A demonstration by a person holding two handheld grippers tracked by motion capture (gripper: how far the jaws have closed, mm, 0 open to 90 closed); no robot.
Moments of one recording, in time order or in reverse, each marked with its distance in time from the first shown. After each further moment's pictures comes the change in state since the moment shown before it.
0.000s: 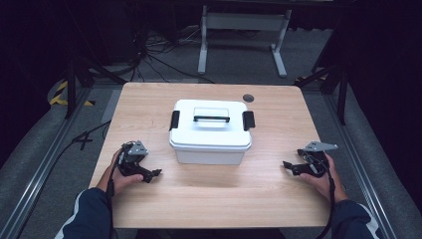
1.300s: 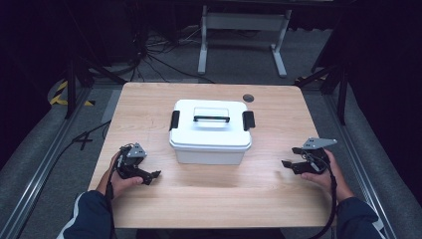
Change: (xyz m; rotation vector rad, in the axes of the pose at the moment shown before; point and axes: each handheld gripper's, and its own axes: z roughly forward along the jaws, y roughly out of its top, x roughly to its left) left arm -0.007 -0.005 -0.005 0.001 0.039 -0.027; right arm 0.013 0.028 -0.017 0.021 0.090 -0.130
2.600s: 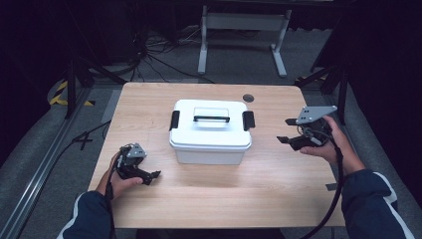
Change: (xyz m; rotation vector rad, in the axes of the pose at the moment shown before) left arm 0.000 0.000 0.000 -0.001 0.000 -0.004; right arm 0.021 0.124 -0.054 -0.013 0.012 -0.292
